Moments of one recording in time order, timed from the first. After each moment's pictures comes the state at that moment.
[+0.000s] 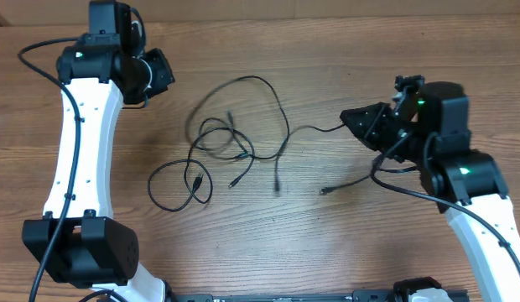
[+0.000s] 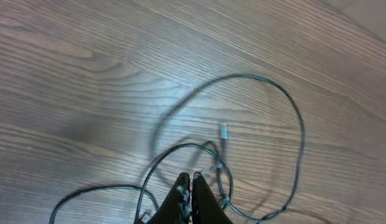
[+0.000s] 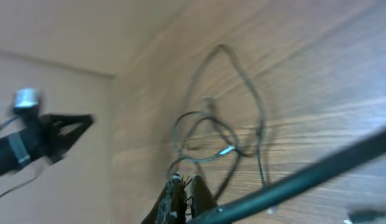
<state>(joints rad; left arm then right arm) 0.02 1.78 1.80 -1.09 0.17 -0.42 0.13 1.16 1.09 -0.59 -0.55 0.75</state>
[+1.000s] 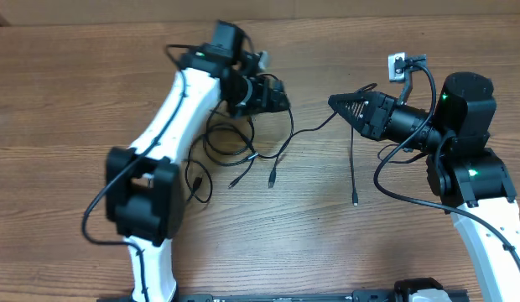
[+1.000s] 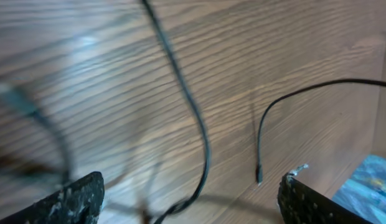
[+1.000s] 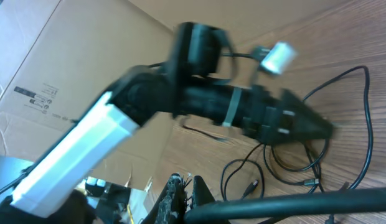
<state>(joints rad) -0.34 2.09 1.80 -0.93 0.56 -0.28 0.10 1.16 1.09 -0.30 -0.90 0.67</state>
